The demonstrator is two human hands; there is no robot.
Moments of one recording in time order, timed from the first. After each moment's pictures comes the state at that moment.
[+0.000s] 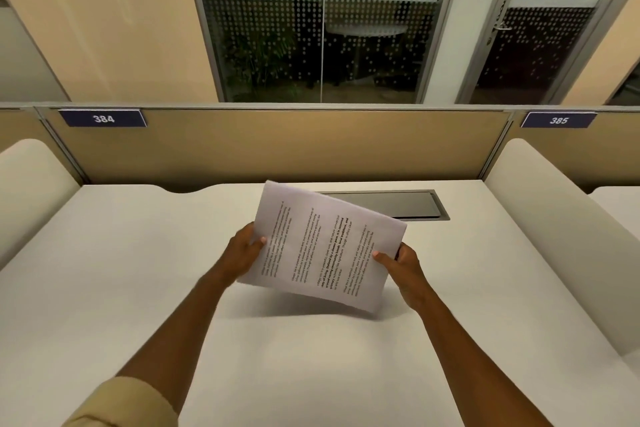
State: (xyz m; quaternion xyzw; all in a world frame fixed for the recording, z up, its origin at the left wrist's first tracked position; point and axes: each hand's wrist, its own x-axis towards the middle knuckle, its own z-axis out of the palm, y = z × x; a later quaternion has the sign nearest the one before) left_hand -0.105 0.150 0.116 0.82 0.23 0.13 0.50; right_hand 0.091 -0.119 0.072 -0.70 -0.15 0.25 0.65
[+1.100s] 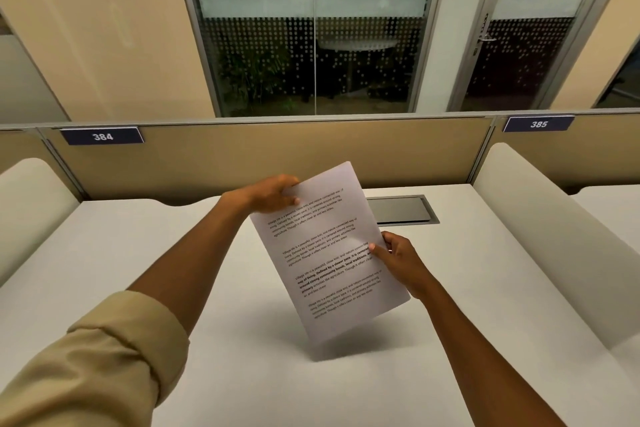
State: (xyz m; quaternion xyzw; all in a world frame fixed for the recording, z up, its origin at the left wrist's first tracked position) left_hand -0.017 0.136 0.250 0.96 0.10 -0.04 0.27; right_hand 0.097 -0.137 0.112 -0.77 -0.27 0.22 0.53
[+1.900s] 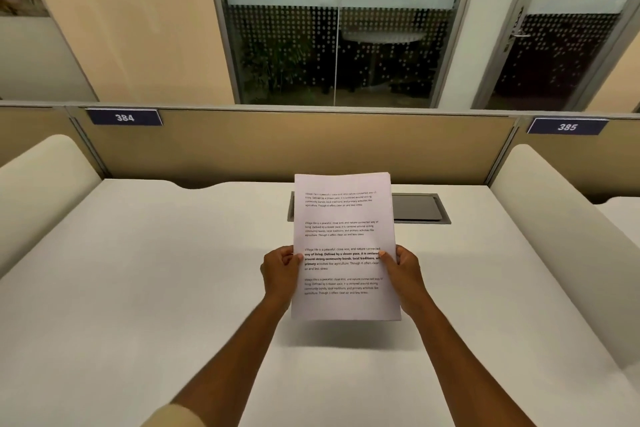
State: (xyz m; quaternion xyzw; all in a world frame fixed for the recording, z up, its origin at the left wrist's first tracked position) left_hand -0.072 0.030 0.091 0.66 0.42 0.28 0.56; right_hand 0.082 -0.139 0.082 -0.75 -0.11 0.22 0.62
